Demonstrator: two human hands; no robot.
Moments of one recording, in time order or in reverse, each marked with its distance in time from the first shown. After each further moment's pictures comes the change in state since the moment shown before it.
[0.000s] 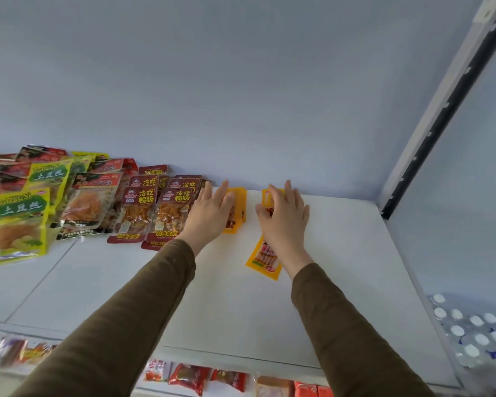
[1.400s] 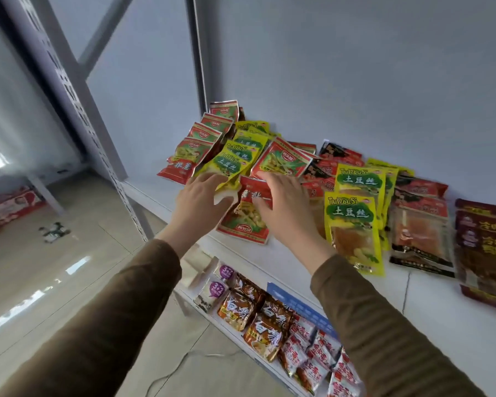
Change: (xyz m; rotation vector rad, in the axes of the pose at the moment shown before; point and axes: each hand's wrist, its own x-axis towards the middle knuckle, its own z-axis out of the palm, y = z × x) left_hand -0.255 -0.542 -0.287 0.074 0.414 -0.412; right_hand -0.126 -0.545 0.326 0.033 -0.284 -0.736
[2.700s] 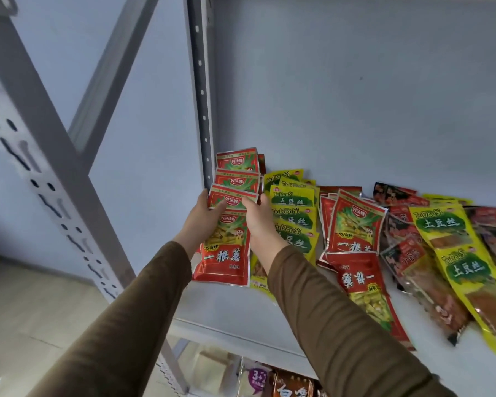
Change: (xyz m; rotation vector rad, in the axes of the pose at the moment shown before) left_hand 0.284 -0.209 0.045 -0.756 -0.386 -0.180; right_hand 0.285 -0.102 0.192 1.134 0.376 0.913
